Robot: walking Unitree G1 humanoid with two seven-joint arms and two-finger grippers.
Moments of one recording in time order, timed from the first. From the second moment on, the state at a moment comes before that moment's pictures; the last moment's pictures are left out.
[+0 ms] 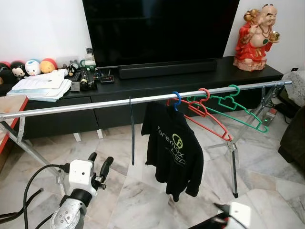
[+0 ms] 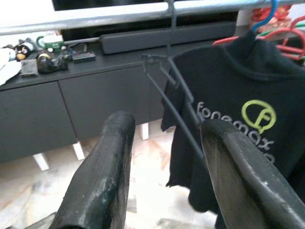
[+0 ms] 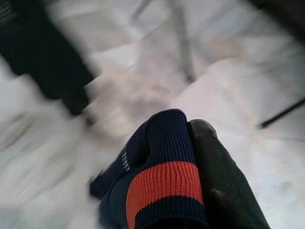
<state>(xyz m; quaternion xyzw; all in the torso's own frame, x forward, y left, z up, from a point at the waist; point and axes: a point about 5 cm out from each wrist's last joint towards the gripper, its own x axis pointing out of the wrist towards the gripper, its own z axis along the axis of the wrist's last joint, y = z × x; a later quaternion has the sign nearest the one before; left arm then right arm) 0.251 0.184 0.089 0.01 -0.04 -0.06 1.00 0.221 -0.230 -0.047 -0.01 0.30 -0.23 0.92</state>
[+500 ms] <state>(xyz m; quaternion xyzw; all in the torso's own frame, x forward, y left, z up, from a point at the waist) 0.254 0.176 0.094 0.00 -0.02 -0.08 1.00 0.213 -0.244 -0.039 0.02 0.23 -0.30 0.93</state>
